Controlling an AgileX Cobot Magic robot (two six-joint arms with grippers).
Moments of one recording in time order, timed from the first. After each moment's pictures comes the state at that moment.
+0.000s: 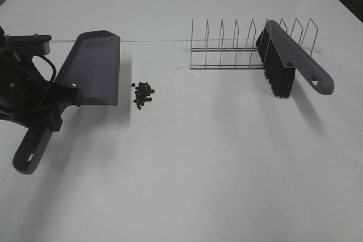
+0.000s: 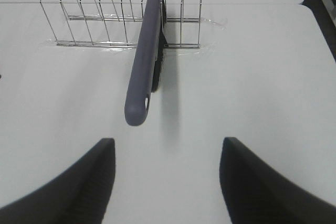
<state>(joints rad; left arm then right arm) -0.27 1.75 -1.00 -0.02 0.65 -0.26 0.01 0.77 -0.75 0.03 0.65 -0.04</state>
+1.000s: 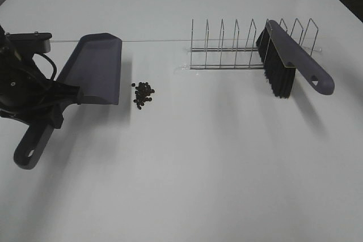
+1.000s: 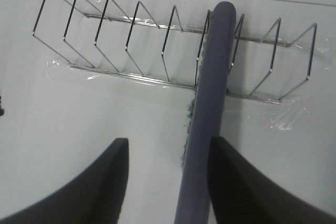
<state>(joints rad) -0.27 1.75 -1.00 -0.01 0.62 -0.26 0.09 1.98 -1.92 0.13 1.03 -0.11</state>
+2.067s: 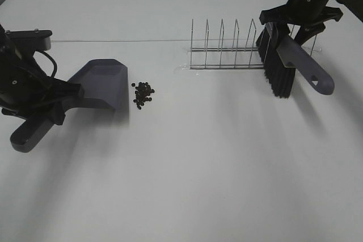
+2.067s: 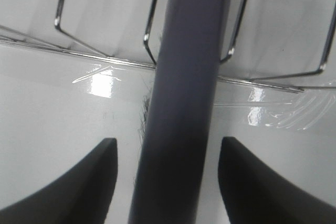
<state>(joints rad) -0.27 1.75 -1.00 -0.01 0.60 -0.26 0.09 2.35 -2.09 0.02 1.07 -0.08</state>
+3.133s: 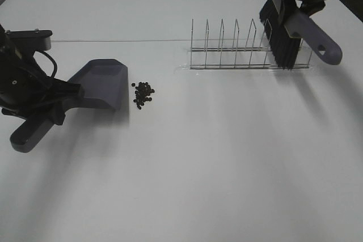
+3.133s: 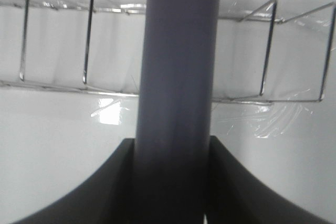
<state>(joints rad) -0.27 1.75 -1.00 -0.01 0.60 -0.26 0.09 2.37 -2.34 0.01 1.22 0.04</state>
